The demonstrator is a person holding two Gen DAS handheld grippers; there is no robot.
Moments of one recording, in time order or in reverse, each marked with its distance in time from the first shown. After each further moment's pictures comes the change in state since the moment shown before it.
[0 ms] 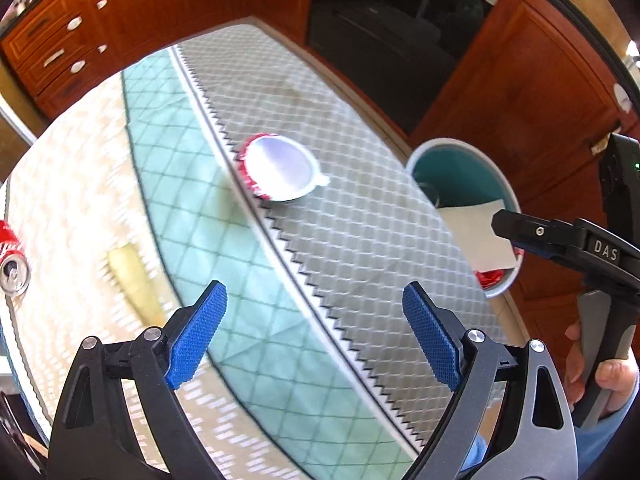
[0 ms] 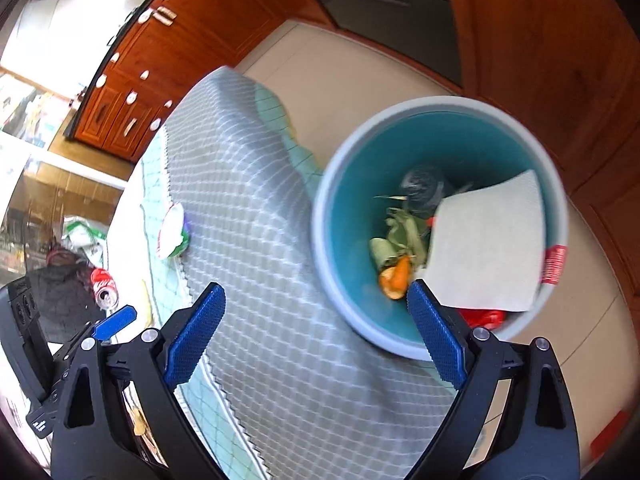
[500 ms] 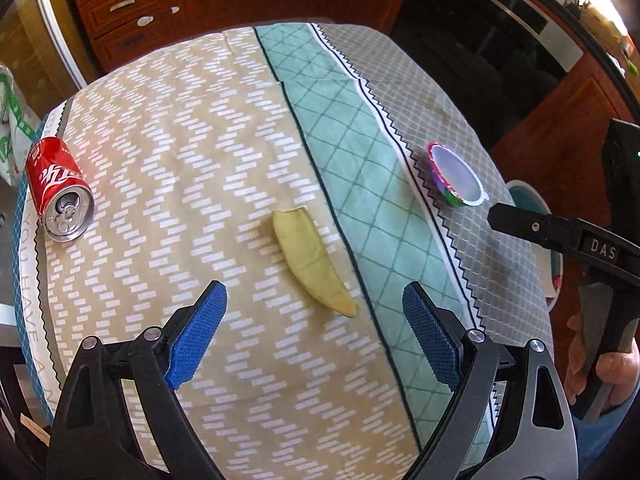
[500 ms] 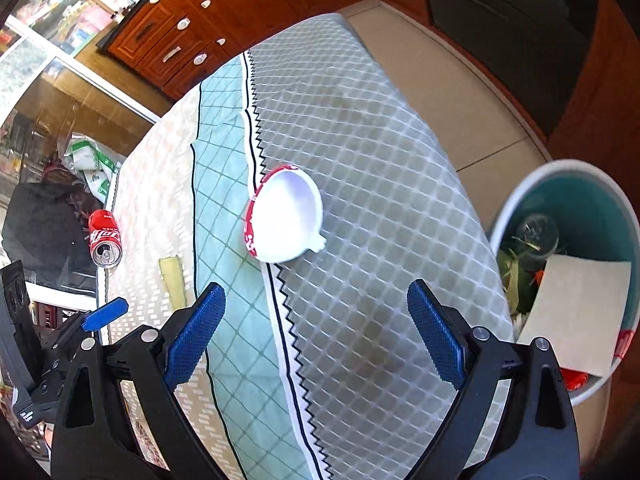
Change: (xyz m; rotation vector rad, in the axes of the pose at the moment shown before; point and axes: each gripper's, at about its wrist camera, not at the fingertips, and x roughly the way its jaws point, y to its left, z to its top) left arm -0.009 0.123 -0.021 -0.191 -0.028 0.033; right arm 0.080 0.139 0.002 -0.284 0.079 -0.027
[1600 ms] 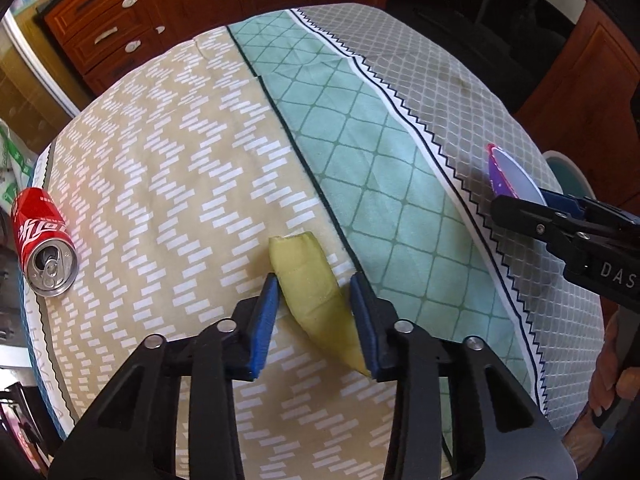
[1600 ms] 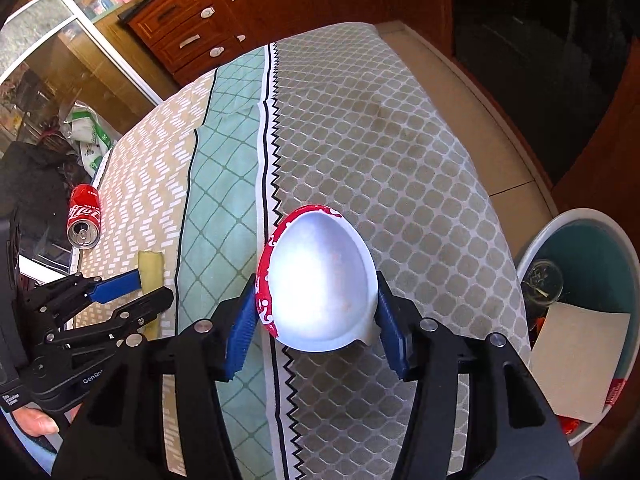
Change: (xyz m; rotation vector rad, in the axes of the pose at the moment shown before) left arm 0.052 -0.026 0.019 0.150 0.009 0.110; right arm 0.022 0.012 -0.006 -0.135 -0.068 -0.045
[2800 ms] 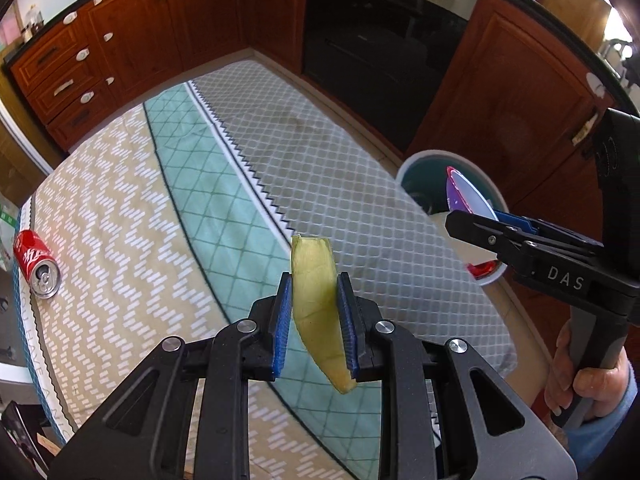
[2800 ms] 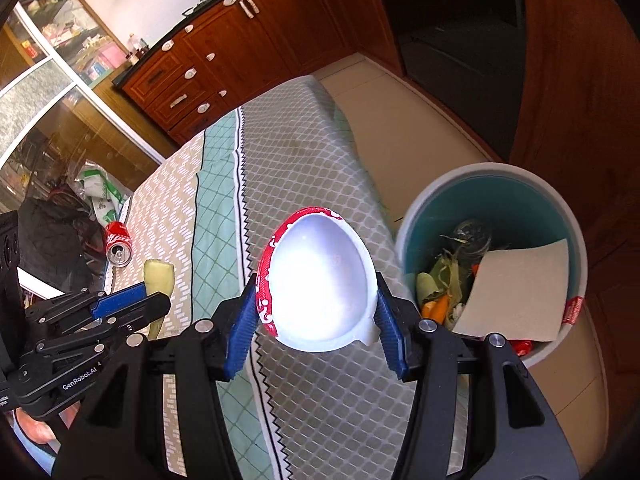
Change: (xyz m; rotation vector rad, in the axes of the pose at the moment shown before) left arm -0.111 -0.102 -0.036 0.112 -0.117 -0.166; right arm -0.126 -0.073 -0.066 0.164 -0.161 0.018
